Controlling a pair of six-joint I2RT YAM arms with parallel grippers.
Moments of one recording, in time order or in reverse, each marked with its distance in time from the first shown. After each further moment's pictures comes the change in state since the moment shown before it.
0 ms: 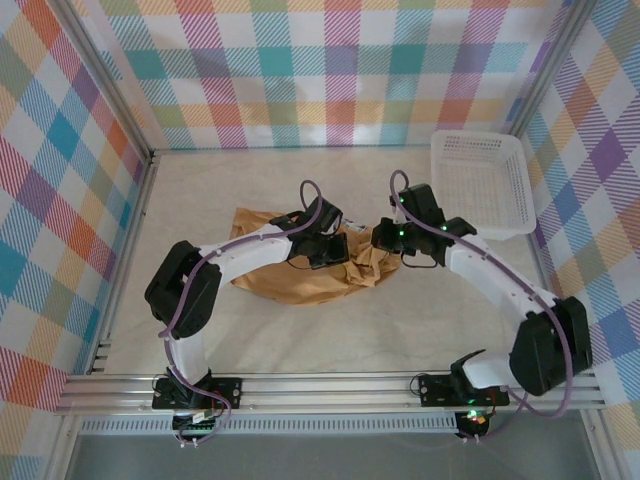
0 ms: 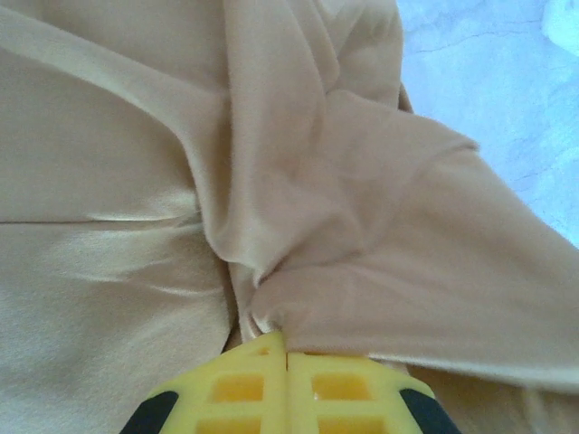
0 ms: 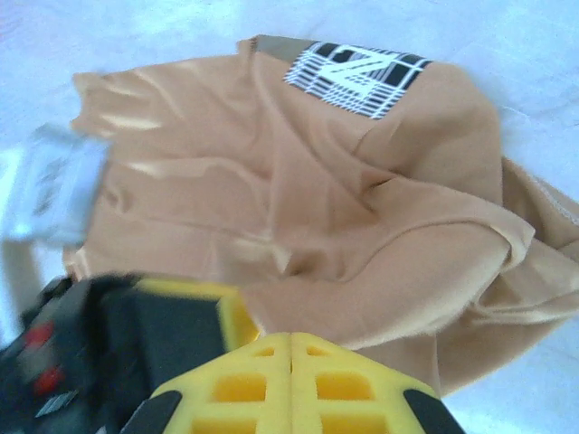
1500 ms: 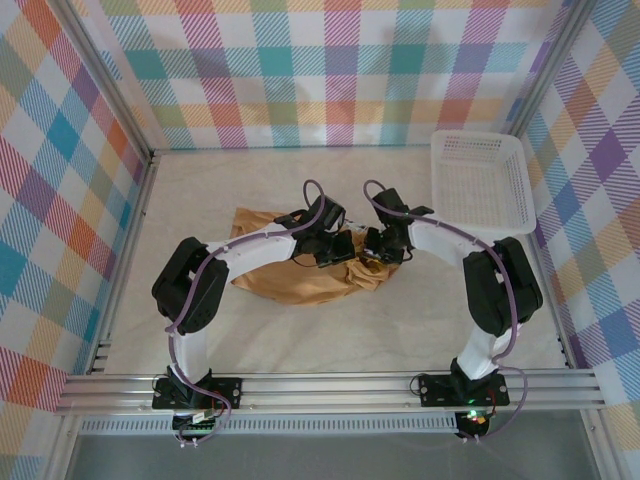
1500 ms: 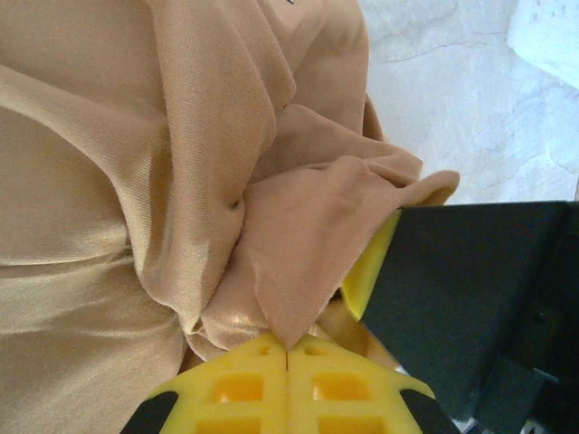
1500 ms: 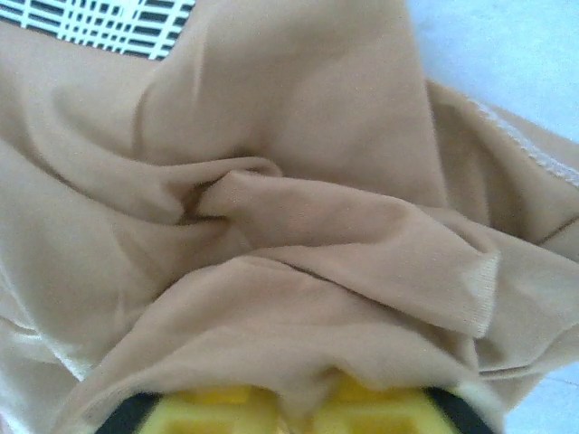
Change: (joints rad) left arm 0.001 0.046 0.025 0.053 0.050 -0.042; right arm 0.035 0.321 0.106 -0.100 0.111 0.134
